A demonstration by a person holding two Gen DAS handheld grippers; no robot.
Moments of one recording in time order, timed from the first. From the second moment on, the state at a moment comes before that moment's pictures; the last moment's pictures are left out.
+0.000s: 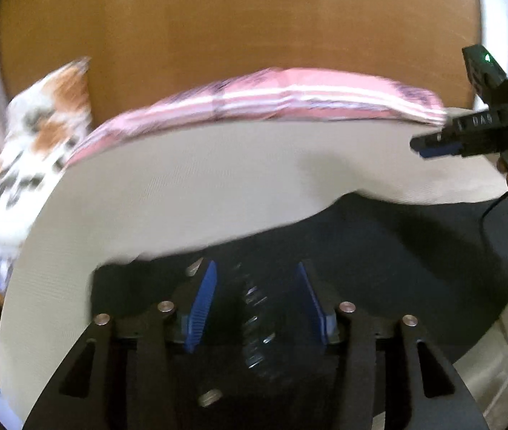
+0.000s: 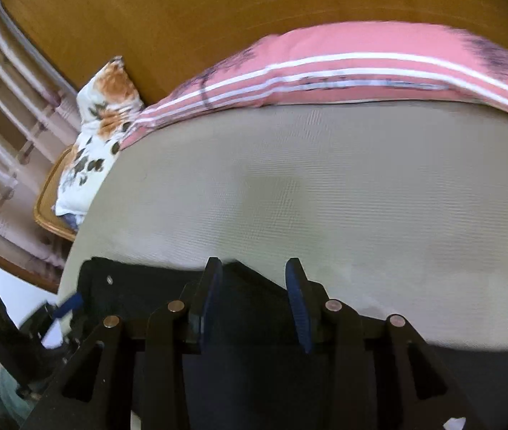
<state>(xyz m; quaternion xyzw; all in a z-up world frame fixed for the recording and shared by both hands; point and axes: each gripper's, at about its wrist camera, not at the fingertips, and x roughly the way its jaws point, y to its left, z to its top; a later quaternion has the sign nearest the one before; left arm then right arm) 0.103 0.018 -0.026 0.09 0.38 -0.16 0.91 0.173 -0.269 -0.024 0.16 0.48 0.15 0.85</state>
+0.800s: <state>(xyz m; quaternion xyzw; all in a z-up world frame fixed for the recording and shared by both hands) 0.205 -0.114 -0.106 0.09 0.46 -0.23 0.85 0.106 -0.393 -0.104 0.22 0.50 -0.01 0.83</state>
